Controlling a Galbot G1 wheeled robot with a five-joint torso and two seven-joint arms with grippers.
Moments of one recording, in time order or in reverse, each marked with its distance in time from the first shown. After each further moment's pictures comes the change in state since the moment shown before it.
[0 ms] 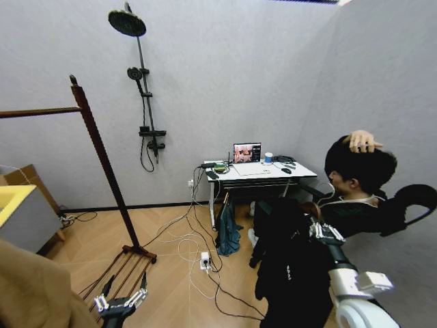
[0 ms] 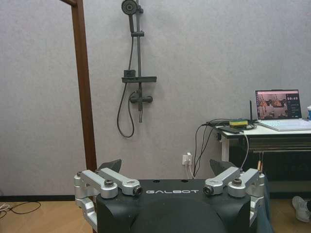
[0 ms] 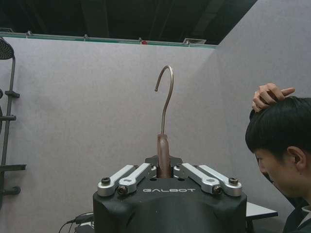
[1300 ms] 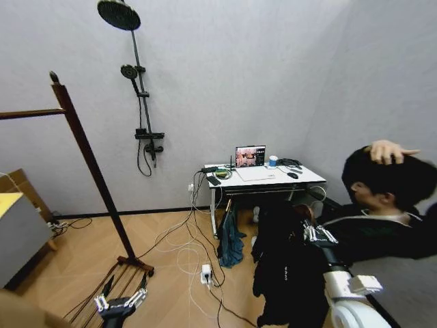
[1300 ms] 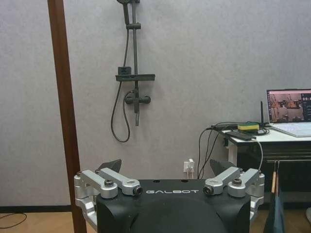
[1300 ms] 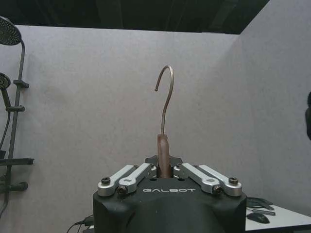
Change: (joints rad) left arm 0.000 0.000 0.000 0.000 0.000 0.000 0.000; right arm -0.015 0.014 -0.030 -0.064 -0.019 0.089 -0.092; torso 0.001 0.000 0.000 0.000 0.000
